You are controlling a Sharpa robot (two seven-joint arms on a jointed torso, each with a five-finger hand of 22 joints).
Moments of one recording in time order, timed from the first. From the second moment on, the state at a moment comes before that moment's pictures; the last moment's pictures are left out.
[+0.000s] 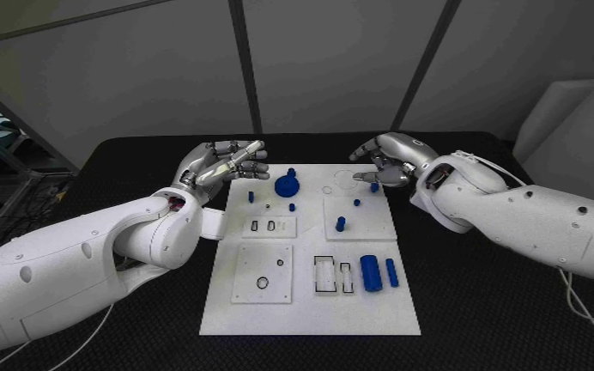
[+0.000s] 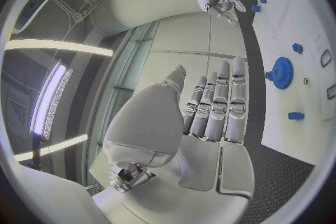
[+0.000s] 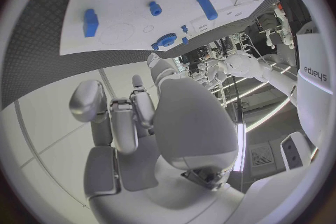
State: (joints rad) left arm 1.09 -0.91 0.10 1.62 -0.09 -0.38 0.42; left_hand 1.39 0.01 0.12 0.13 0.14 0.91 0.22 0.08 0.07 1.01 0.17 0.08 0.07 1.13 0.11 0.15 0.26 0.19 0.98 0.21 0.42 0.16; right arm 1.21 -0.82 0.04 1.37 -1.41 -0.39 0.08; right_hand 1.43 -0.09 0.16 0.11 0.20 0.93 0.16 0.11 0.08 1.37 0.08 1.32 1.29 1.47 0.00 1.53 1.31 0.10 1.30 0.11 1.31 1.03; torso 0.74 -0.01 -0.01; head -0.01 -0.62
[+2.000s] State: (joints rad) left arm 1.09 -0.90 0.10 1.59 -0.09 -0.37 0.42; left_hand 1.39 0.01 0.12 0.12 0.14 0.92 0.22 0.08 0.07 1.01 0.17 0.08 0.07 1.13 0.11 0.15 0.26 0.18 0.98 0.21 0.42 0.17; right arm 1.18 -0.78 0.05 1.19 -1.38 -0.20 0.11; right_hand 1.42 -0.08 0.14 0.09 0.21 0.97 0.15 0.10 0.08 1.36 0.07 1.30 1.28 1.47 0.00 1.52 1.31 0.10 1.29 0.11 1.30 1.03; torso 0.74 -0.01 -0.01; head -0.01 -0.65
